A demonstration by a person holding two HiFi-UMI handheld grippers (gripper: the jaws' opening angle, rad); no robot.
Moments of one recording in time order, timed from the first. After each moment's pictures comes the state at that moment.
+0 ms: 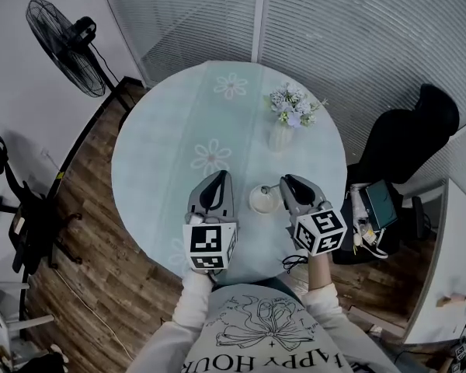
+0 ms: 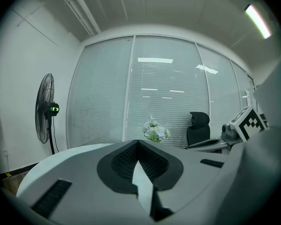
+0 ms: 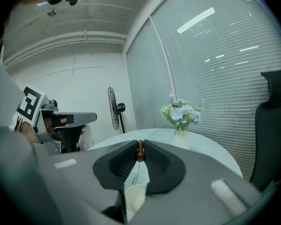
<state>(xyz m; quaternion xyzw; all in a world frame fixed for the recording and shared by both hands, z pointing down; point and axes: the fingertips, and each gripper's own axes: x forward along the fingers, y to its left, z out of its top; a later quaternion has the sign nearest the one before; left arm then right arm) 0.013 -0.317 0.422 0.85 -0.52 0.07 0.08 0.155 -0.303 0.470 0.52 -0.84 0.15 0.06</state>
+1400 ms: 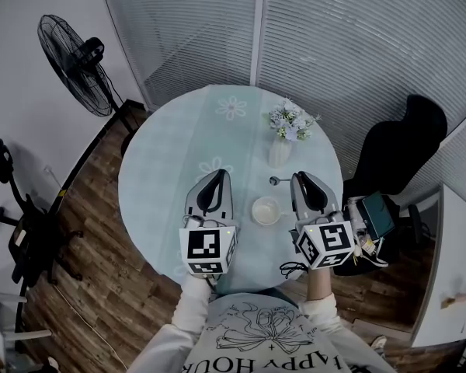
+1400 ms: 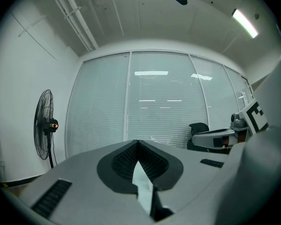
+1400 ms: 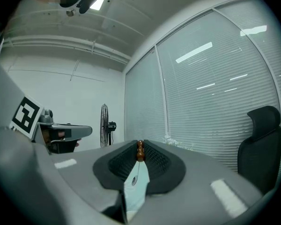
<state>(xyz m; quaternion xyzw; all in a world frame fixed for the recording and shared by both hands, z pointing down) -0.001 -0.306 0.343 0.85 -0.52 0.01 0.02 0.159 -0.282 0.352 0.60 -0.80 0.03 -0.01</state>
